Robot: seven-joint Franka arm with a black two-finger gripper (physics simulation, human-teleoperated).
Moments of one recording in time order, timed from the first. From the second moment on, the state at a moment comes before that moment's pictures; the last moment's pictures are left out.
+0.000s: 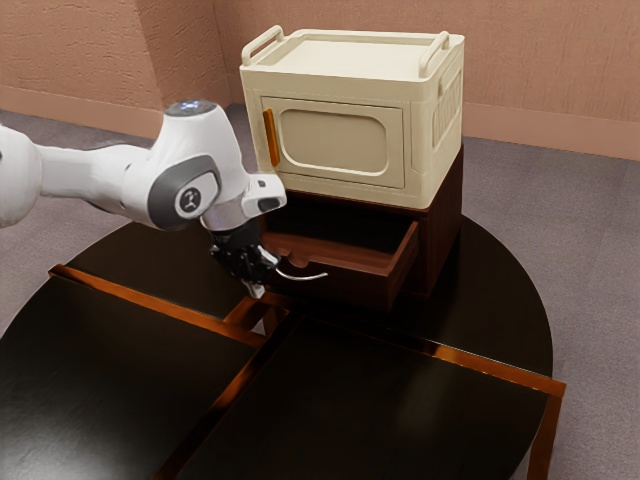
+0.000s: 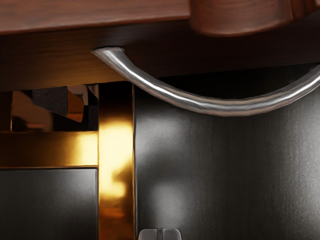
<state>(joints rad) -0.11 0.03 -0.03 -2.12 -0.05 2.24 -0.09</state>
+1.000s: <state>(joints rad) -0.10 0.42 -0.03 -1.65 -0.05 2.27 -0.04</state>
